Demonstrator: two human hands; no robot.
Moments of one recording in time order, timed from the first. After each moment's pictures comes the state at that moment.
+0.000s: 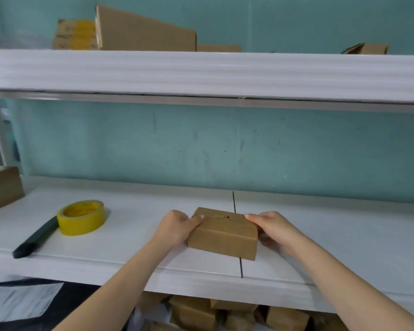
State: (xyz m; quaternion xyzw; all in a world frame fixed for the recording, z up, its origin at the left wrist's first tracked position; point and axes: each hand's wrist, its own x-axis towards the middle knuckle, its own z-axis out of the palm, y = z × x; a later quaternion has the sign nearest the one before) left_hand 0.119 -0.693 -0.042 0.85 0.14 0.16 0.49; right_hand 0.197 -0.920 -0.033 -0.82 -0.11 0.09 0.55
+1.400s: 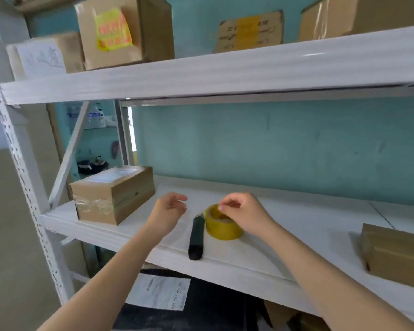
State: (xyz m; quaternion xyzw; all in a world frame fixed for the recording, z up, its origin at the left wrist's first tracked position) left_hand 0.005 -0.363 -0.036 0.78 0.19 0.30 0.52; right_hand 0.107 -0.541 -0.021 -0.77 -0.40 0.00 0.49
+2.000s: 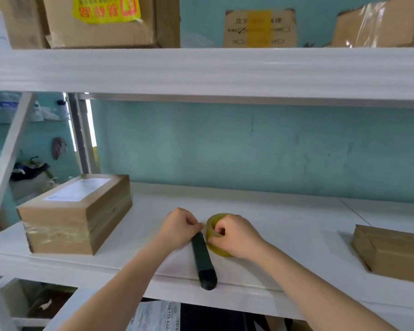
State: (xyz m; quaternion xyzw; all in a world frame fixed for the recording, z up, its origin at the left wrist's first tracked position) left_hand 0.066 -0.334 -0.051 0.91 0.09 0.20 0.34; right_hand 0.099 -0.496 -0.037 -0.90 -0.37 -0.09 0.20
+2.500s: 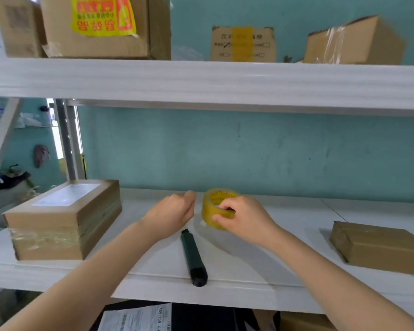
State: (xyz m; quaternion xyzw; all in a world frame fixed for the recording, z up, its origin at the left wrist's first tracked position) left_hand 0.048 -0.334 -0.002 0.95 -0.13 0.28 0.09; right_hand 0.082 -0.534 0.010 -0.87 -0.38 -0.22 0.21
